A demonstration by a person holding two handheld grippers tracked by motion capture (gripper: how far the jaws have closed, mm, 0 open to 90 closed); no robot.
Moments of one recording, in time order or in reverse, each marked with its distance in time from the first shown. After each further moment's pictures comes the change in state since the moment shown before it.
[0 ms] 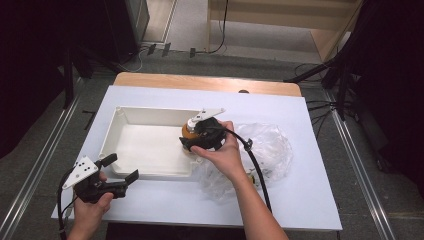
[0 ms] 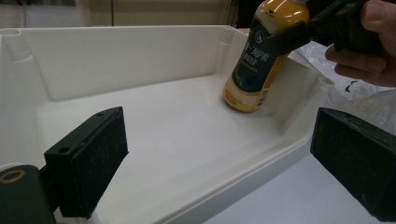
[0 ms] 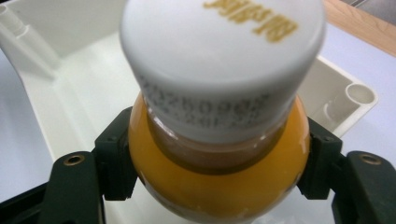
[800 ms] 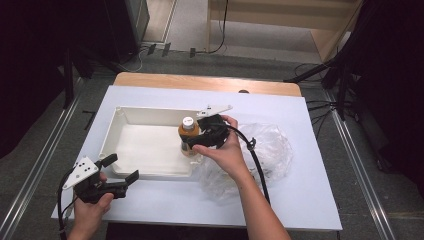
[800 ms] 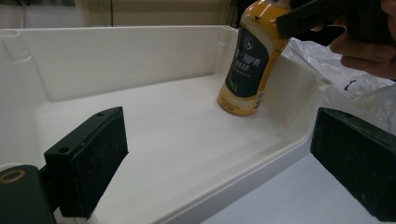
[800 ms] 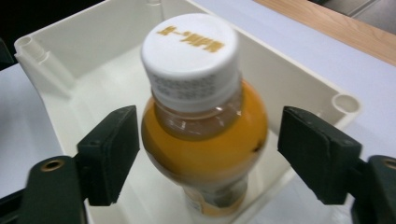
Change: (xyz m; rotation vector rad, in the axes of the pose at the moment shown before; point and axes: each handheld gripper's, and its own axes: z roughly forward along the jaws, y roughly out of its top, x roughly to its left) left arm -0.001 0.000 0.000 0.000 0.000 0.005; right arm -0.007 0.004 -0.014 -0.057 0.029 0.048
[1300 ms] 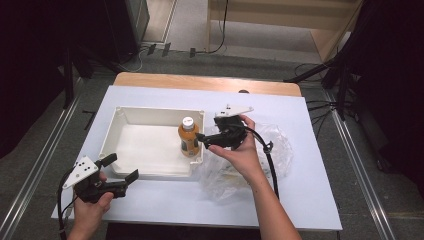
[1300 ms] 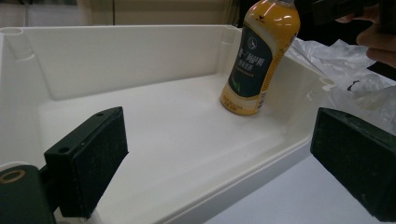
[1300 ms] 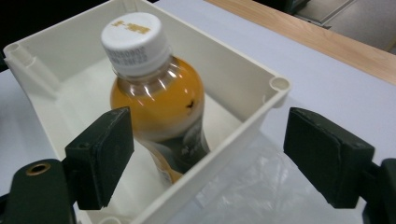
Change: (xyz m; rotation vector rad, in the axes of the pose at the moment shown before) left arm 0.002 0.000 0.001 0.003 0.008 -0.006; right arm -0.019 -0.014 -0.038 -0.048 -0.059 0.026
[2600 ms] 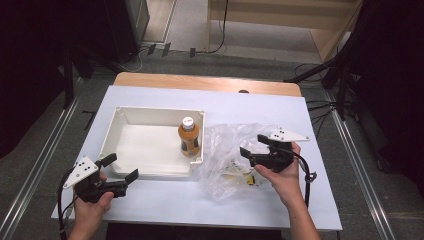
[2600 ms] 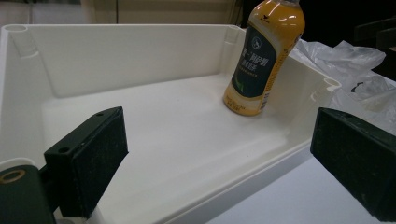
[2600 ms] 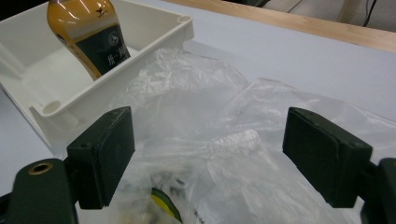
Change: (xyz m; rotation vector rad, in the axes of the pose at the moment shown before) left arm 0.001 -0.001 0.001 -0.003 0.012 -0.010; right arm -0.048 -0.090 -0.084 -0.093 -0.105 0.117
